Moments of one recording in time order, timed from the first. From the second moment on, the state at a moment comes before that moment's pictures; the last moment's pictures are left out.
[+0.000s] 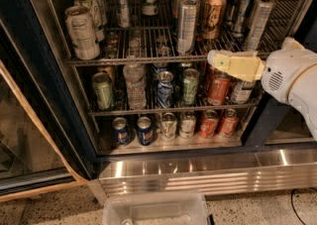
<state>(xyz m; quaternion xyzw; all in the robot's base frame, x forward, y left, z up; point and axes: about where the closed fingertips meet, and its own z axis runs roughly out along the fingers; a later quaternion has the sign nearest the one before) 0.524 -0.189 0.980 -0.11 0.73 0.13 0.66</state>
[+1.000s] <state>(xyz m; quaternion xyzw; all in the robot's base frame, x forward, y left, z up) 0.524 -0.189 0.980 -0.11 0.73 0.13 0.66</state>
